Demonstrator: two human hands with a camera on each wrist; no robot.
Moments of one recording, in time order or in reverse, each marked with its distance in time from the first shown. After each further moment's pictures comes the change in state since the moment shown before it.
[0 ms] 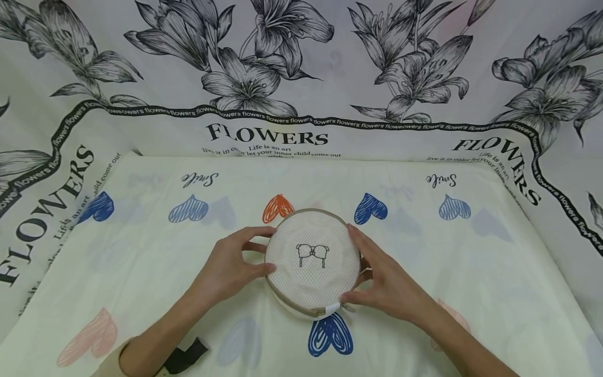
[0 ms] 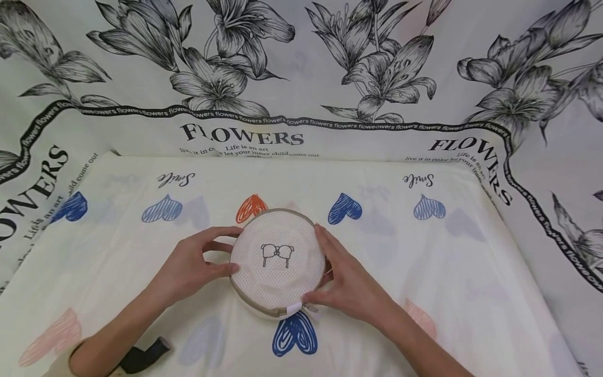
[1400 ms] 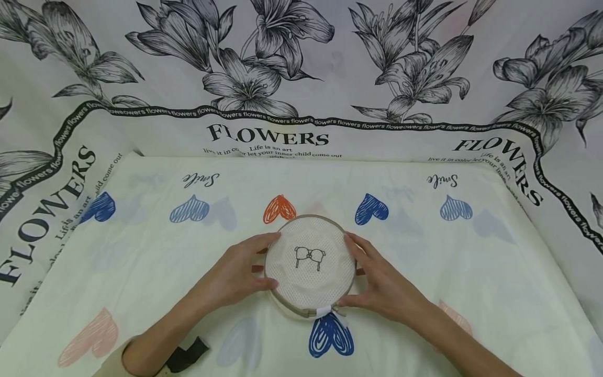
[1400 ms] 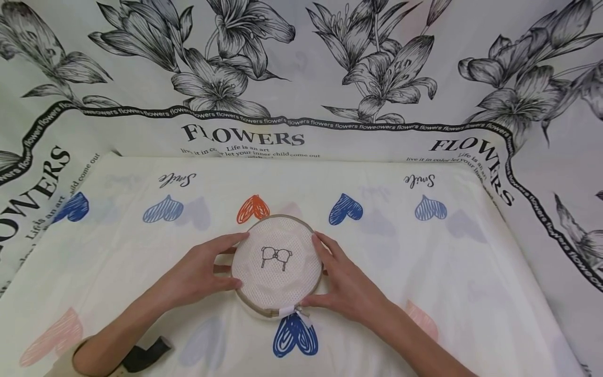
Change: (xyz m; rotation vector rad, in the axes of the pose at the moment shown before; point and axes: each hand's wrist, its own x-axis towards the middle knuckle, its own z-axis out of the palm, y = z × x) left_hand -0.001 -0.003 0.006 0.026 -0.192 0.044; right_hand 0.002 0.014 0.012 -0.181 -0.010 -0.016
